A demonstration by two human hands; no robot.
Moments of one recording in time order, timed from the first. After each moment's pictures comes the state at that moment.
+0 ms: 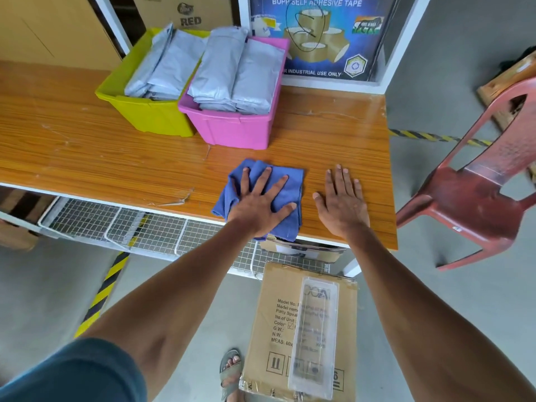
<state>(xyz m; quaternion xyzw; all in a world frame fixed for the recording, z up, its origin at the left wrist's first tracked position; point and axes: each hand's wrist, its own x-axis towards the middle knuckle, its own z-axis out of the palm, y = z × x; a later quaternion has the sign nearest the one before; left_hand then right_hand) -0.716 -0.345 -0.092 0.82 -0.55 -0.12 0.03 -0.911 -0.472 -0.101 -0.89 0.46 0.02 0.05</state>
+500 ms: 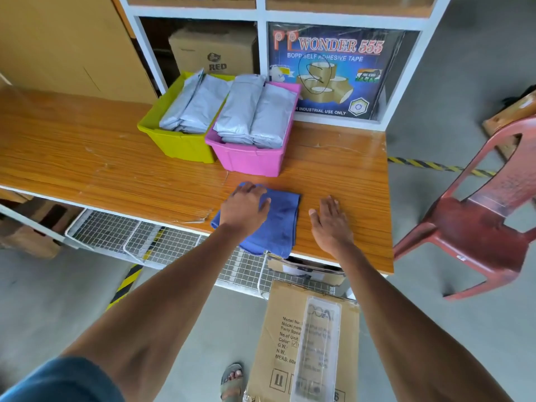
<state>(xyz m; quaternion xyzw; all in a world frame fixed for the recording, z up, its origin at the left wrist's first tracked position) -0.680 -0.323 -0.020 0.84 -0.51 0.00 0.17 -0.888 -0.449 -0.066 -0.86 0.46 -0.01 0.24</state>
